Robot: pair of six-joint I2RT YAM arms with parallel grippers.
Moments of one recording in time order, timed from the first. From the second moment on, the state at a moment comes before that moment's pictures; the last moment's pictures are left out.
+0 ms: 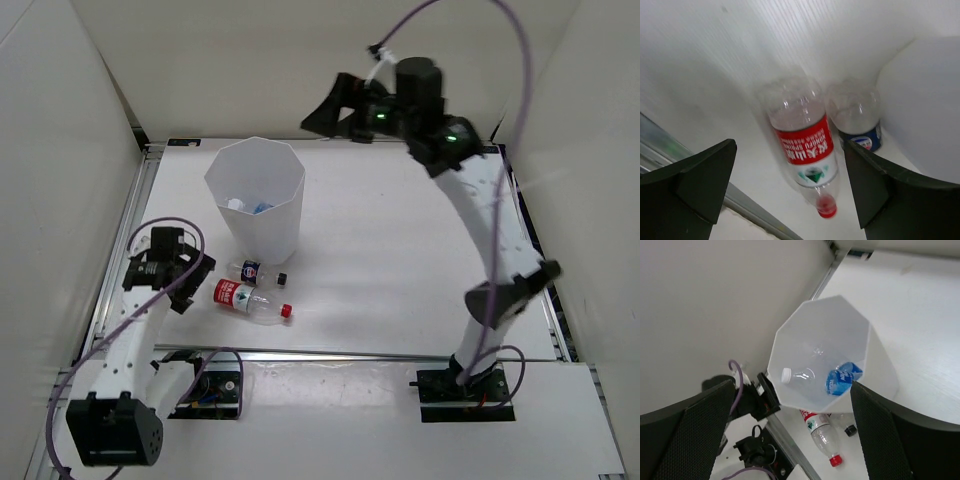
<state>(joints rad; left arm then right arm) 0.00 0.96 0.81 -0.94 -0.20 -0.97 0.60 1.83 2.27 -0.70 -0.40 0.60</state>
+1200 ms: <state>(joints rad) 0.12 1.13 0.52 -0.63 0.17 -1.18 0.35 1.58 2.12 -0.76 -0.47 0.66</state>
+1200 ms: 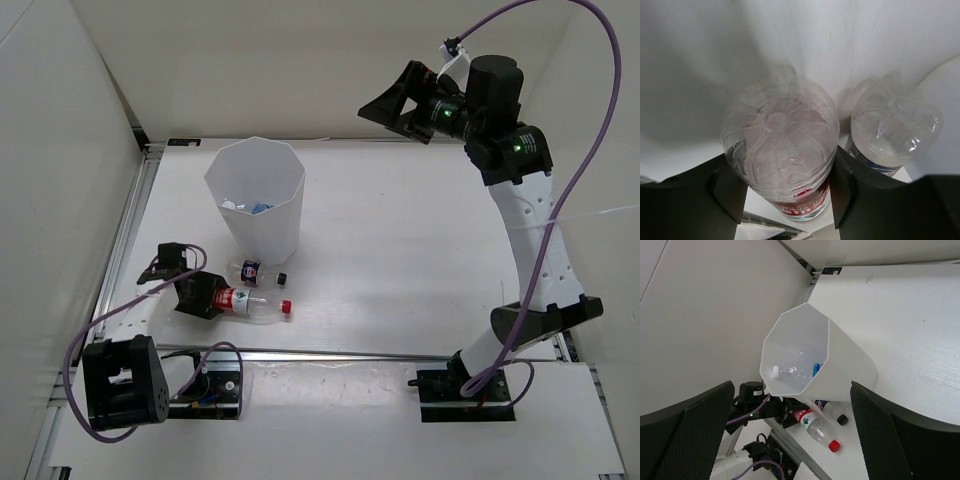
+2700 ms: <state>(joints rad) 0.13 1.42 1.78 -0.74 0.12 -0.77 0.35 1.54 2.02 -0.76 -0.44 0.65</state>
